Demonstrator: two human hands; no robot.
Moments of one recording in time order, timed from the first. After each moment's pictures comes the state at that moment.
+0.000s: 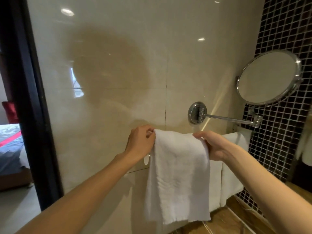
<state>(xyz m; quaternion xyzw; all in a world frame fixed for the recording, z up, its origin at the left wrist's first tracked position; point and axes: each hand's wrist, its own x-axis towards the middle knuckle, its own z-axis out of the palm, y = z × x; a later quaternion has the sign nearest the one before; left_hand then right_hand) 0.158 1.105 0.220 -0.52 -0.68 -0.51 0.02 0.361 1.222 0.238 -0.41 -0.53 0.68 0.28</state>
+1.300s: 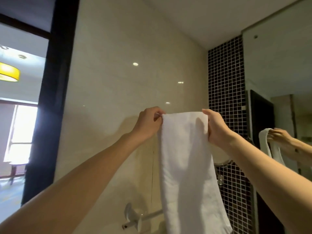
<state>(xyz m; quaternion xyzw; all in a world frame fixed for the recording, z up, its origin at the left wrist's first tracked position) 0.188 1.055 0.467 -0.67 -0.43 -0.59 0.12 0.397 1.124 0.476 -0.26 -0.58 0.47 0.61</state>
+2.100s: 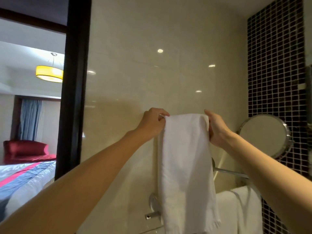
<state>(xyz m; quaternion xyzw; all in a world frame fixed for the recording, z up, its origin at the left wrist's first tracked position) 0.140 1.069 0.433 -0.63 -0.56 -0.52 0.14 0.319 1.198 0.434 -0.24 -0.60 0.57 0.51</state>
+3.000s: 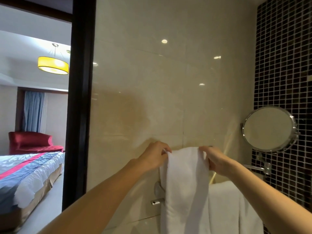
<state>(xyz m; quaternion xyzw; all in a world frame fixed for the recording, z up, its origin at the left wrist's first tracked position) 0.117 1.081 0.318 -0.67 -0.64 -0.39 0.04 0.310 1.212 0.318 -0.41 -0.65 0.50 0.41</state>
